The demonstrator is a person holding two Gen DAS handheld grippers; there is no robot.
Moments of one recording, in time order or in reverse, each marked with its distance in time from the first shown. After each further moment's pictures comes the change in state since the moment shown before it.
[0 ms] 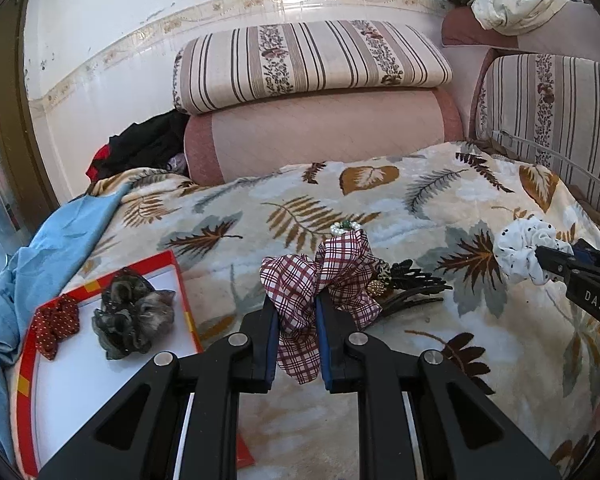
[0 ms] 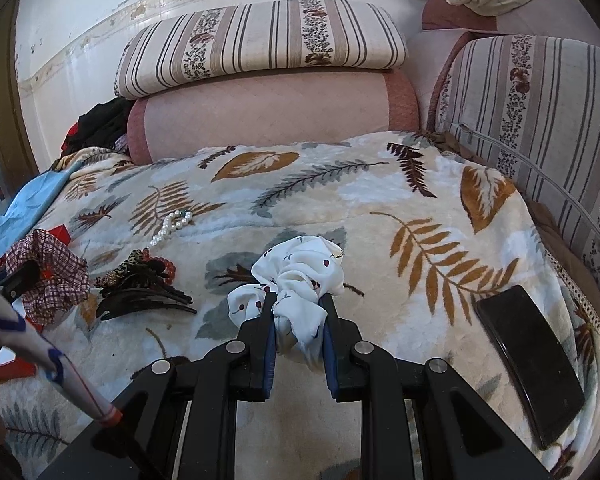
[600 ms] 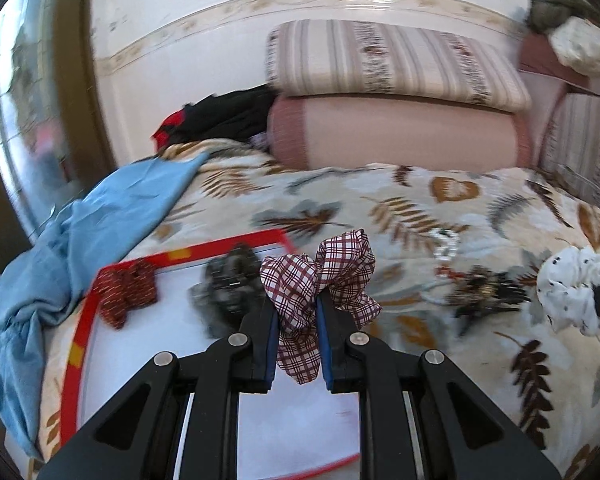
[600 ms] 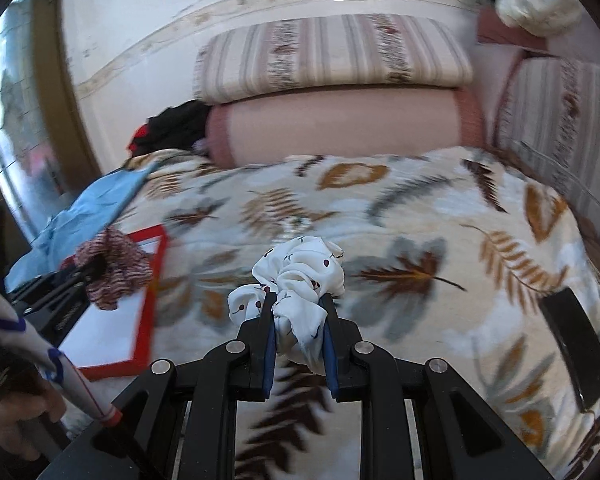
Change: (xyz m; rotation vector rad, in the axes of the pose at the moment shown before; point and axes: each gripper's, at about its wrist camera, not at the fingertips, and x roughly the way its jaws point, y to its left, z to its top) left arm -0.014 0.097 -0.009 -0.176 0.046 0.186; right arm -0.052 0.090 0.005 -0.045 -0.007 0.225
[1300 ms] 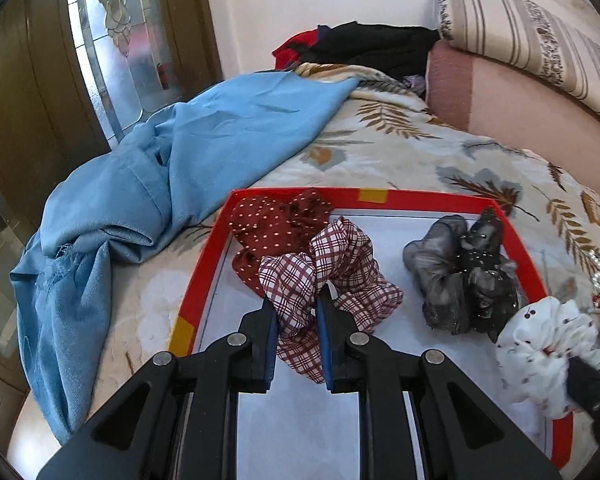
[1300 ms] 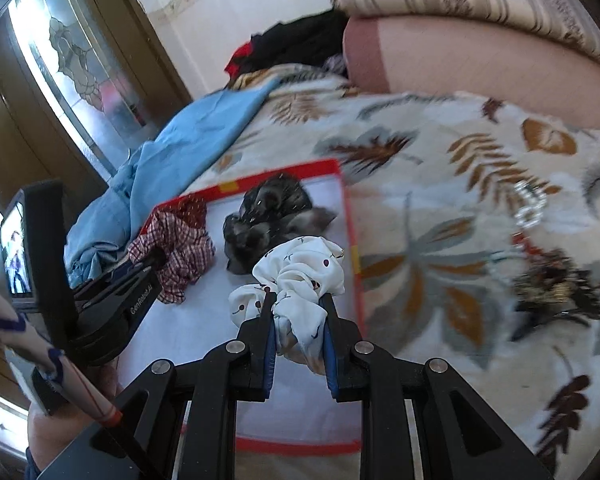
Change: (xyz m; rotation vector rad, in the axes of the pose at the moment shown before) left arm 0.066 0.143 -0.015 -0.235 0.231 0.297; right arm 0.123 0.169 0.006 -0.086 0.276 0.336
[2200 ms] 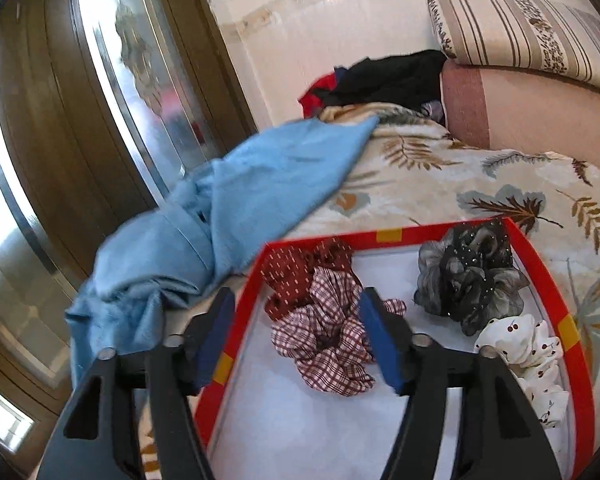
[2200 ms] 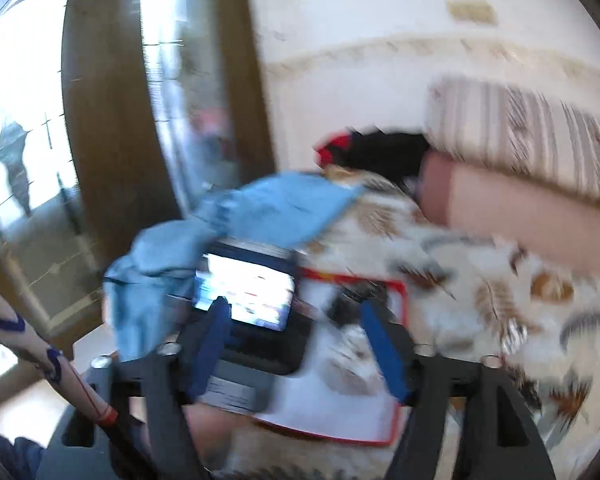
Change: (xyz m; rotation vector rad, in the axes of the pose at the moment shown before) left arm -0.032 -0.035 0.000 0.106 -0.193 0.220; right arm -0.141 0.105 -0.016 -0.382 -0.307 0.109
